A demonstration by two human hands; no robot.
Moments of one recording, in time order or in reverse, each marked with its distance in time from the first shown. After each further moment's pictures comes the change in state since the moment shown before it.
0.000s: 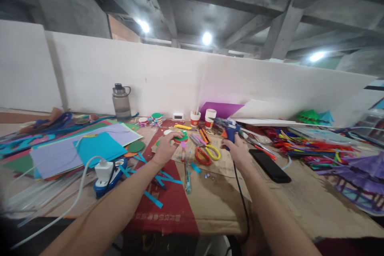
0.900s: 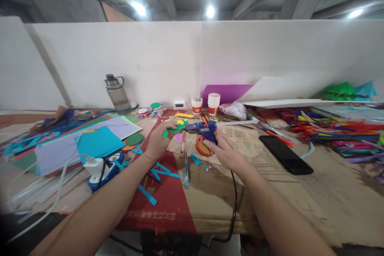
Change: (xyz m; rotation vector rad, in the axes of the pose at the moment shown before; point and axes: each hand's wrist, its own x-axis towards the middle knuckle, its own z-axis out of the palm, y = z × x) left_hand -0.001 0.001 -0.006 0.162 -0.038 0.095; right_hand -0.028 -0.007 0.020 -0.174 -0.267 -0.149
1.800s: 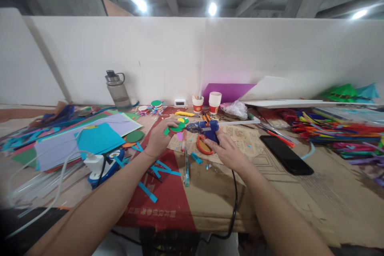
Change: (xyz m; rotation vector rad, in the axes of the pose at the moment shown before) left_hand 0.002 -0.003 0.001 0.100 0.030 0.209; right_hand -0.004 0.004 0.003 -0.130 0.070 0.025
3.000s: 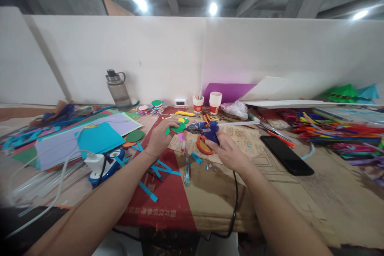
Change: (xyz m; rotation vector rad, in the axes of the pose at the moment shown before) left_hand 0.000 0.000 0.000 0.018 -0.019 0.010; right_hand 0.002 -0.023 -0.012 0.069 -0.103 -0.129
